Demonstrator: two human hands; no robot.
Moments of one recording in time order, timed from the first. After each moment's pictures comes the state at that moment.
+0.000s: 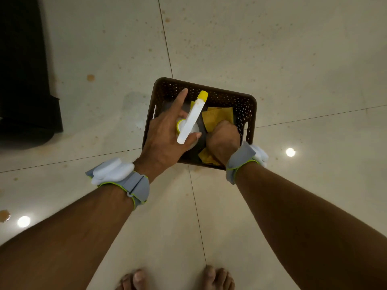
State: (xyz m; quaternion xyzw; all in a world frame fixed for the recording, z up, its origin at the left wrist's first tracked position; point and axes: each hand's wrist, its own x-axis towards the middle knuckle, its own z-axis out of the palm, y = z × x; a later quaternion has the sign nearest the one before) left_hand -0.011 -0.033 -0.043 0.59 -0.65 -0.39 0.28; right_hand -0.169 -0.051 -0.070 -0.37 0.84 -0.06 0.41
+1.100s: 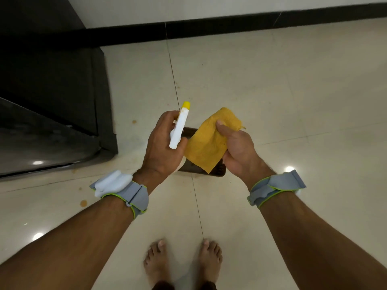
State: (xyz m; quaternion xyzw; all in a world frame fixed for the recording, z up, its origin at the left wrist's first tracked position) left_hand 0.008 -0.014 0.243 0.61 -0.60 -0.36 0.37; right_hand -0.165 -0.035 0.253 -0.08 0.62 -0.41 0.66
